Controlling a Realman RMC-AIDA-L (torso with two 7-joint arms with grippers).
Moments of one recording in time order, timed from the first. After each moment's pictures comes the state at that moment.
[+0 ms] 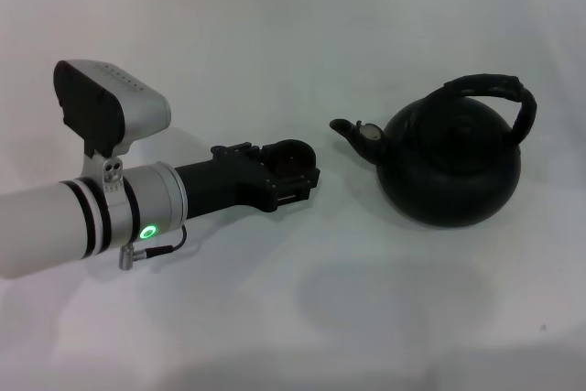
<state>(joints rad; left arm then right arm) -0.18 -2.07 1.89 1.01 -1.69 -0.65 1.36 0.32 2.01 -0.77 -0.24 2.44 0.92 -2.89</state>
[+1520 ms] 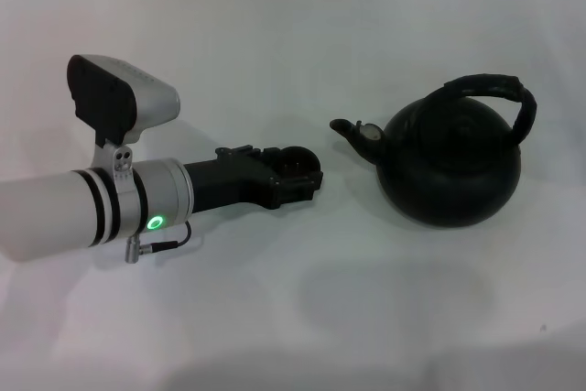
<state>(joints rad) -0.26 -2.08 1.89 0.93 -1.68 -0.65 1.29 0.33 2.01 -0.77 -0.24 2.44 0.92 -2.89</state>
